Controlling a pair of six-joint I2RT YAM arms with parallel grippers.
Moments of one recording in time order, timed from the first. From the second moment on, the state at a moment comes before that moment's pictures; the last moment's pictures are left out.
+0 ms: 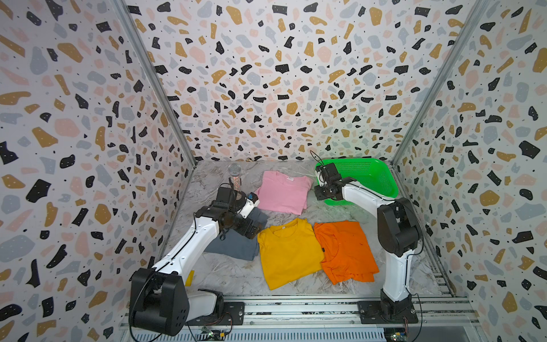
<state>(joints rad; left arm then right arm) -0.20 1.29 0.93 -0.72 0.35 0.35 0.46 2.03 1.57 -0.49 0.06 0.10</state>
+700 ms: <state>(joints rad) -0.22 1.30 0.93 -0.72 0.34 0.35 0.48 1.74 1.48 -0.60 -0.22 -0.15</state>
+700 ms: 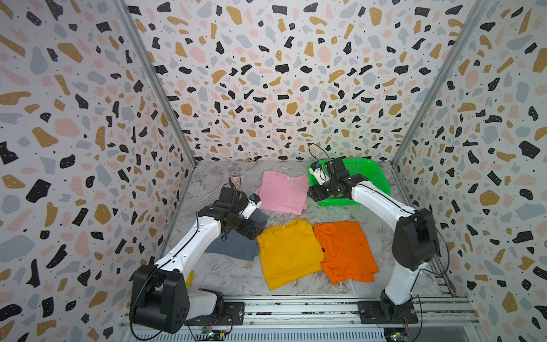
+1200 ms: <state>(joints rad) -0.22 1.25 0.93 -0.72 0.31 0.36 0.38 1.50 1.05 -0.88 -0.22 -0.91</state>
